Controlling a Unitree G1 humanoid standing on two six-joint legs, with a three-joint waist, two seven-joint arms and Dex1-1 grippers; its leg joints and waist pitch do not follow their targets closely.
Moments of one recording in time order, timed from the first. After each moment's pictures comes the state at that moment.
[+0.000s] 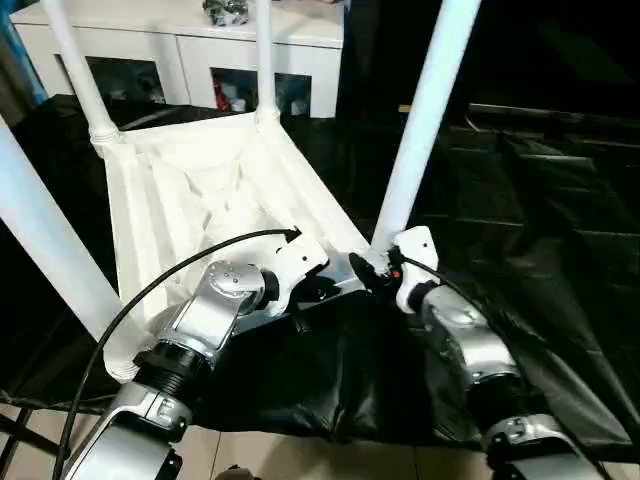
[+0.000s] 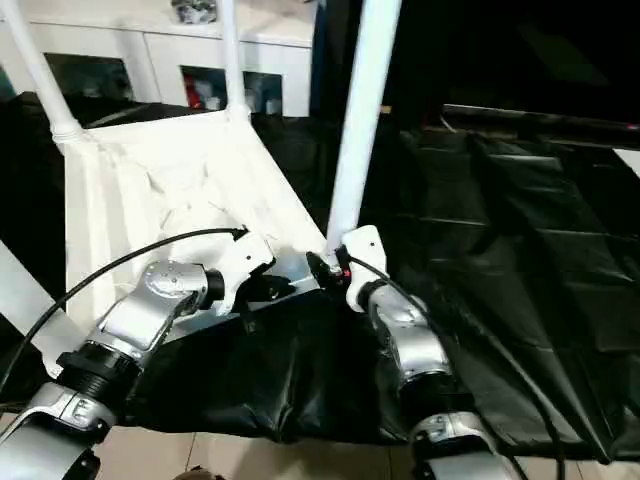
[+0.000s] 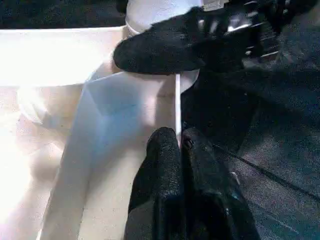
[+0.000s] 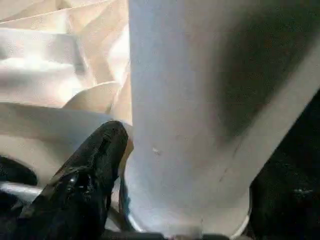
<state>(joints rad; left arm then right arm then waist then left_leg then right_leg) -0.56 0.23 -0.29 0.46 0.08 0.29 -0.92 -0.48 -0.09 0.03 0.68 0.05 -0.01 0.54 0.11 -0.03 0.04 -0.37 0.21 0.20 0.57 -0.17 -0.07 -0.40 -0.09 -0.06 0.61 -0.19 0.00</state>
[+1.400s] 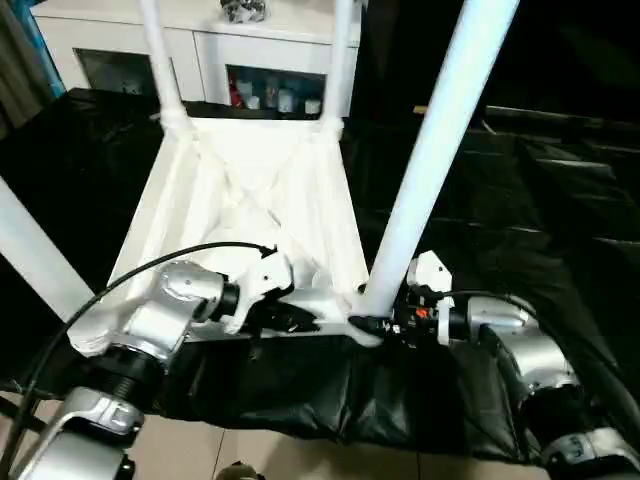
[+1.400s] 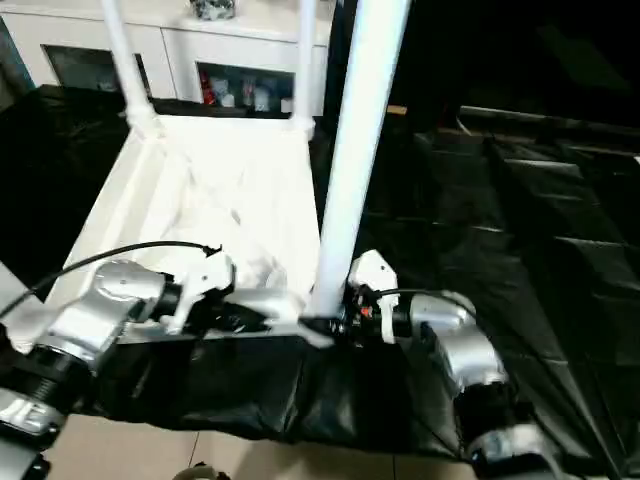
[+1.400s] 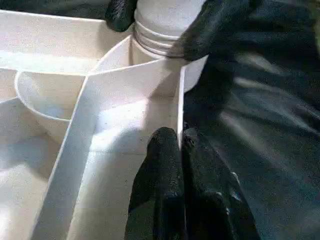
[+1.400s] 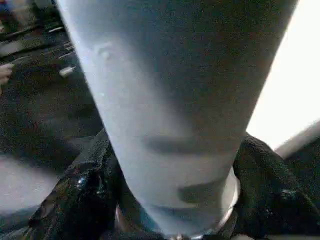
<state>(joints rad) -0.52 0.35 -0.28 0.47 0.02 0.19 -1.18 -0.39 -0.25 0.12 0.53 0.14 0.06 0.98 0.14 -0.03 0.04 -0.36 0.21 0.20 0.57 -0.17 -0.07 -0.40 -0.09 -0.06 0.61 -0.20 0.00</state>
